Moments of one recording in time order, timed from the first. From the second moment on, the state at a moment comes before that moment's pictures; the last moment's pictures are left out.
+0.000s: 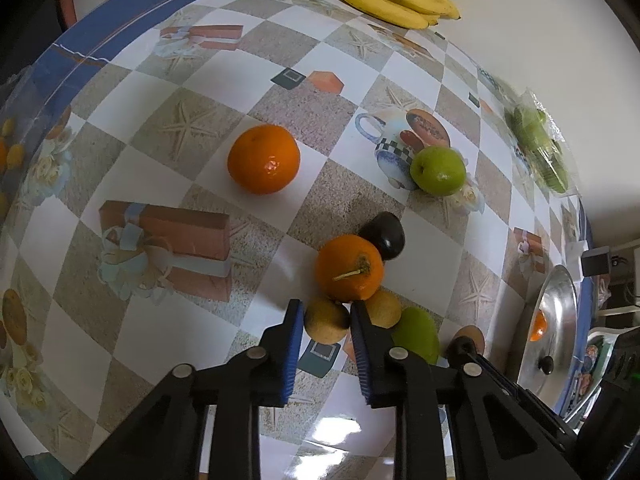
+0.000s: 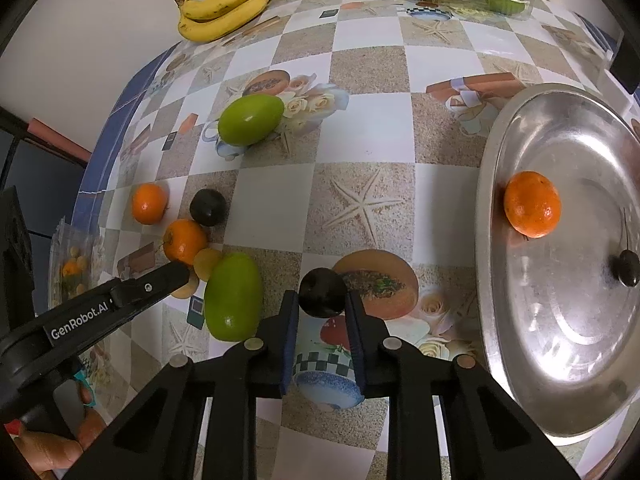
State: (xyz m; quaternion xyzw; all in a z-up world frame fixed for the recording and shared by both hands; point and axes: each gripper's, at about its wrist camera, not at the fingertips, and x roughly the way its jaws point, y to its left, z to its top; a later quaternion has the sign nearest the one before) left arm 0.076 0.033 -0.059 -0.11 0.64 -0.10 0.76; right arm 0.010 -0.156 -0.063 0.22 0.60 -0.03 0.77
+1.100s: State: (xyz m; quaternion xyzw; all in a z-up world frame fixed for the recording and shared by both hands) left arm 0.074 0.024 -0.062 -0.11 0.65 -0.11 0.75; right arm 0.006 -0.162 -0.051 0.24 0.59 -0.02 0.77
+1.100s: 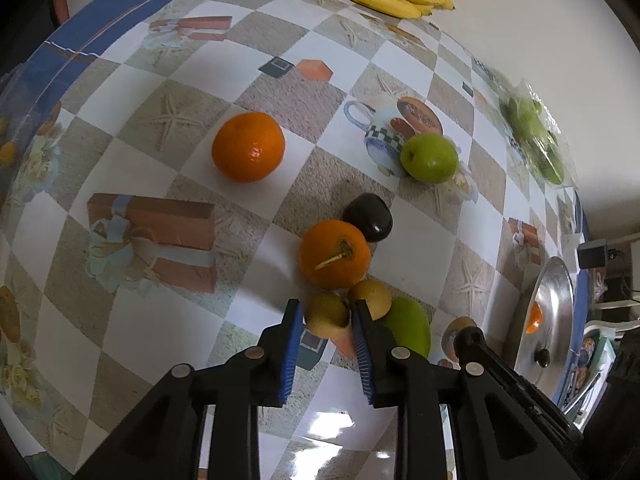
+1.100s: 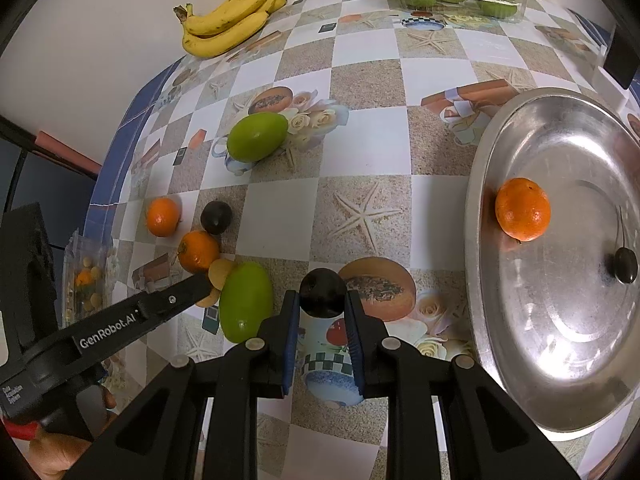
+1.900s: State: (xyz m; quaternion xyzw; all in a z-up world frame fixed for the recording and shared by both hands) left arm 0.072 0.020 -0.018 -0.12 0.59 -0.14 0.79; right arm 0.000 -0.175 -0.033 0.26 0.56 -0.02 0.79
